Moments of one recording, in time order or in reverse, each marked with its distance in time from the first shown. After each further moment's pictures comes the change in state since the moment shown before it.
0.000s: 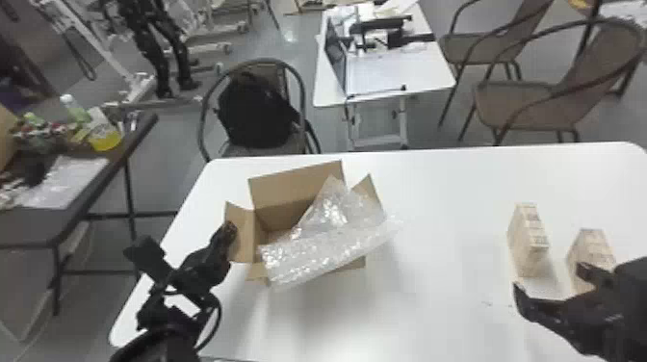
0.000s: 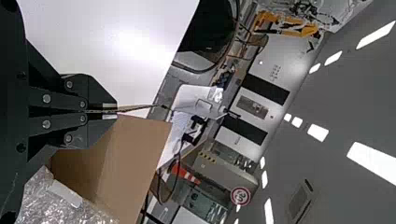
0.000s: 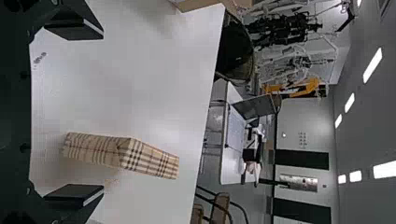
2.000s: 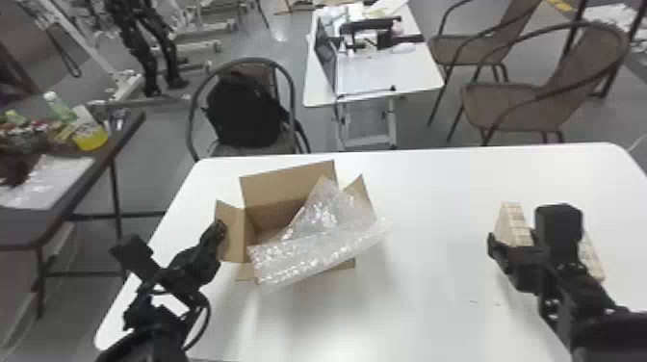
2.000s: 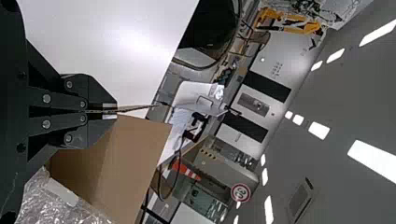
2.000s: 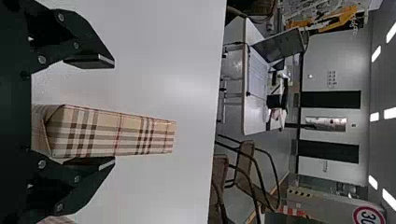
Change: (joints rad) left arm -0.009 0.000 0.001 0.001 0.000 0.014 -0.013; right arm -0.300 0.045 0.118 0.301 -0.056 0.115 -0.357
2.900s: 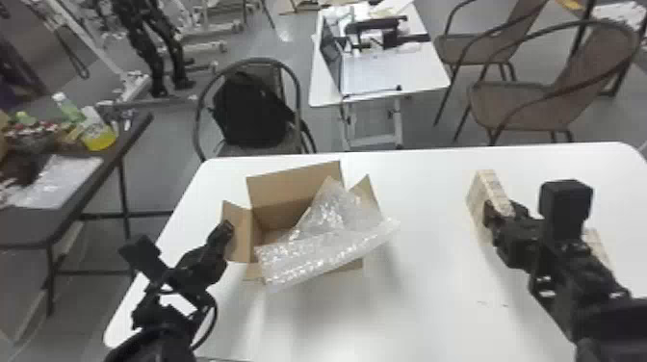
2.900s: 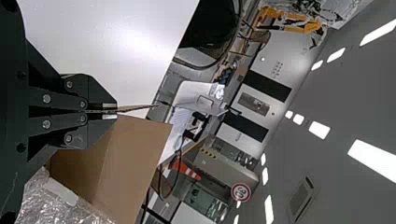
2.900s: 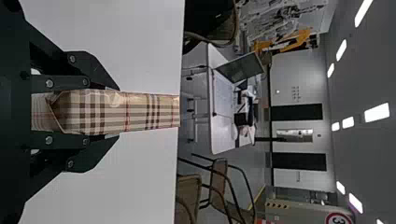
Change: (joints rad) left arm 0.002 0.000 0.001 0.000 0.001 0.000 -0.004; right arm 0.010 -0.023 0.069 -0.135 -0.117 -0.034 0.011
